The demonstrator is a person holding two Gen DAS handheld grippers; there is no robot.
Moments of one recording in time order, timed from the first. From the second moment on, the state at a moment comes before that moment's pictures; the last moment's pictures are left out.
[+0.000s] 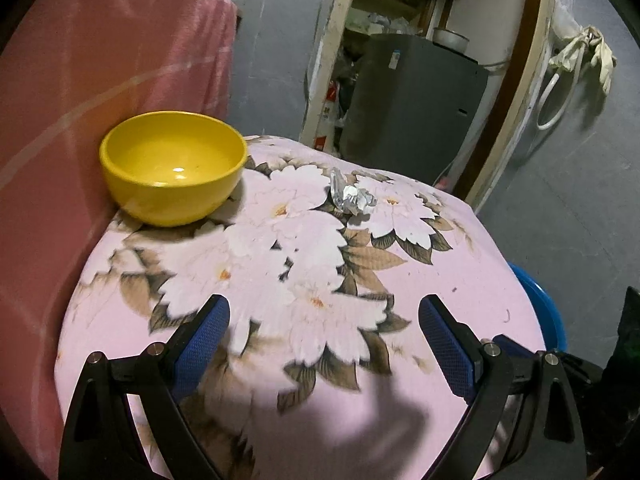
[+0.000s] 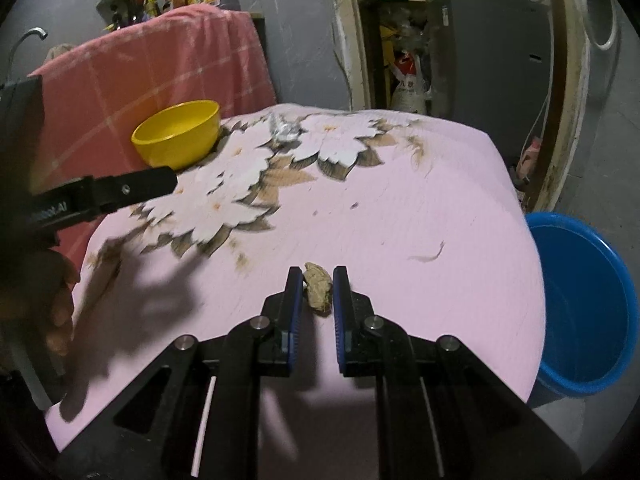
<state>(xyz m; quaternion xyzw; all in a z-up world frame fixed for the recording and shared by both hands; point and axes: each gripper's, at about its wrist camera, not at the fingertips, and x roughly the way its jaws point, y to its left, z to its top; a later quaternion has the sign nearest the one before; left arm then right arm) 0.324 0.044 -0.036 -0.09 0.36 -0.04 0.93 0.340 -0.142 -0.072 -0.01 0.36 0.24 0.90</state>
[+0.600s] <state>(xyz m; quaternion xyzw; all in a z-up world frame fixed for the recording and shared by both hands) 0.435 0.019 -0.048 -0.03 0.38 -0.07 0.92 0.408 -0.159 -0.068 0.02 0.35 0.23 0.91</state>
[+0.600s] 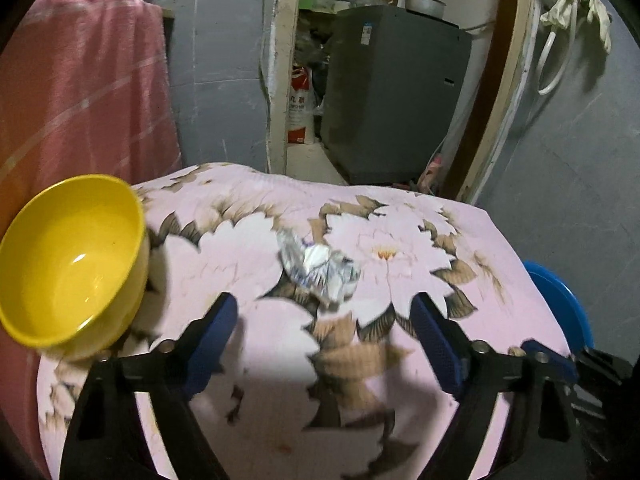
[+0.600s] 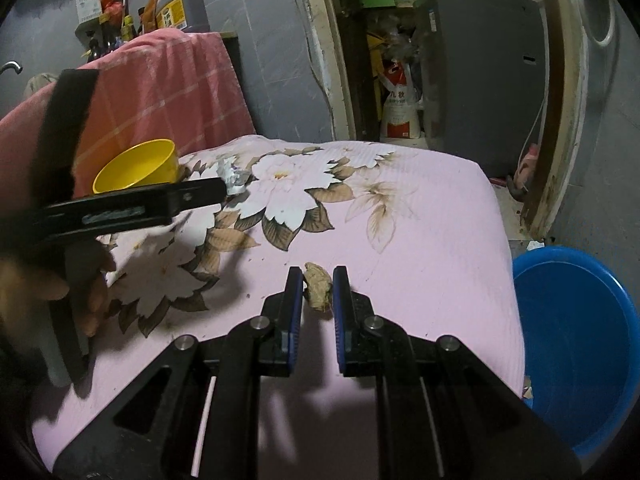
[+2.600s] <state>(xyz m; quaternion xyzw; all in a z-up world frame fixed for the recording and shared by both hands) 0.302 -0.190 0.089 0.01 0.11 -0.29 0.95 0.275 -0.335 0.070 0.07 0.07 0.10 0.99</state>
